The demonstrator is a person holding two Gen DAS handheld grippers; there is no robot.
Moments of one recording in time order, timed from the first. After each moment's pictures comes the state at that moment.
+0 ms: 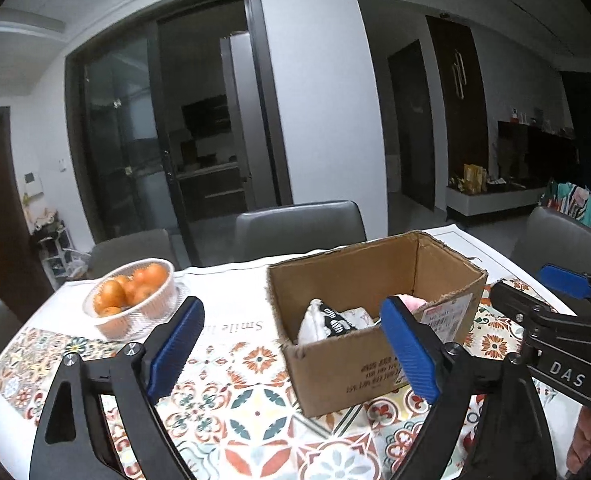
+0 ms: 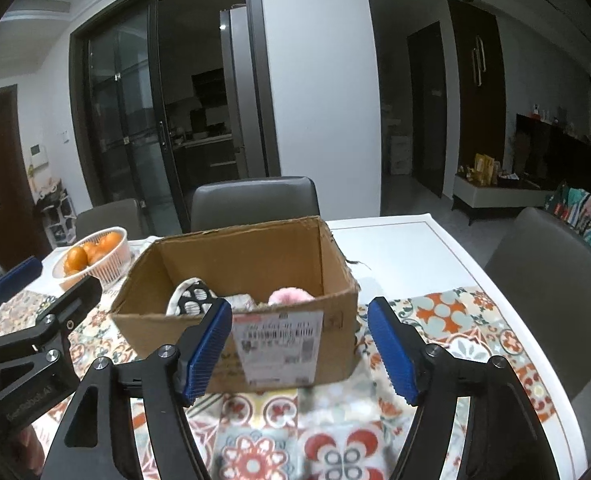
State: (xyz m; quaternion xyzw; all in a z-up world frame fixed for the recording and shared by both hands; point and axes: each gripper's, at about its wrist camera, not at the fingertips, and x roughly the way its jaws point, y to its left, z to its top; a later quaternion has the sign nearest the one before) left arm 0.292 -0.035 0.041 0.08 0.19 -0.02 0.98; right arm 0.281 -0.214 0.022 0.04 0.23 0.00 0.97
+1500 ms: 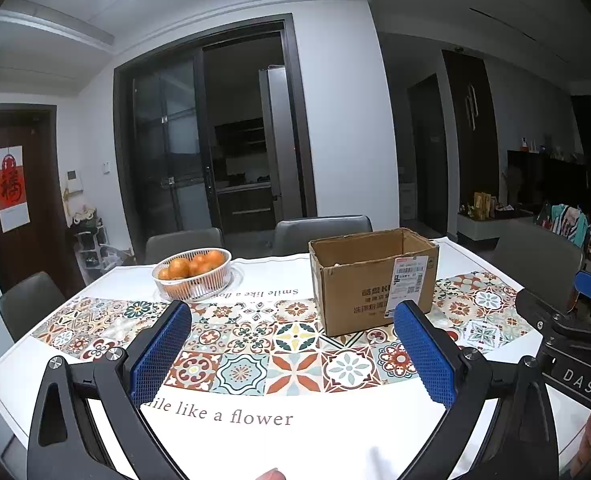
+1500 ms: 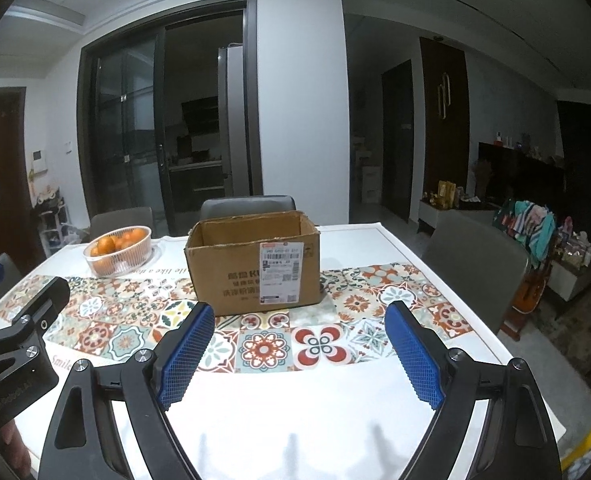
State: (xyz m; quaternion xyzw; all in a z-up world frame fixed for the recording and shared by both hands) left arm 0.073 0.010 0.052 0.06 0.14 0.01 0.99; right arm 0.062 -0.178 0.035 0.02 0.18 -0.05 0.98
